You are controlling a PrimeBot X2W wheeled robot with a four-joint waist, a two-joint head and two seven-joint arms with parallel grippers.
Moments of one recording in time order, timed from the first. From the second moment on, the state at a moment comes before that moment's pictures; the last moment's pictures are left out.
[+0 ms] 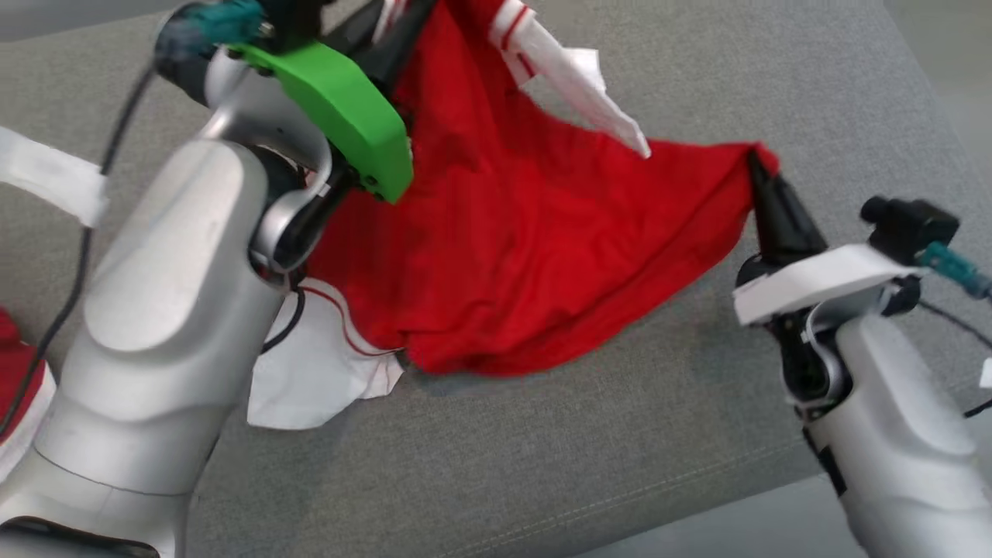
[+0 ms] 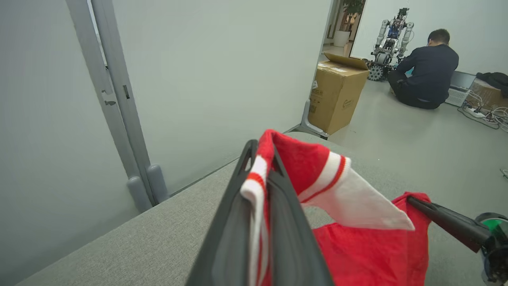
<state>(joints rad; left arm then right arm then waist) -0.90 0.12 -0.55 0.23 -0.57 -0.12 0.16 -0.38 -0.10 0.23 0.36 0.54 0.06 -0.25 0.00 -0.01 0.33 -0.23</state>
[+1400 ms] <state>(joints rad) -0.42 0.30 -0.61 0.36 -0.92 -0.12 -0.05 -0.17 -0.18 0.32 0.40 0.45 0.07 -0.22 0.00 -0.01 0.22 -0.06</state>
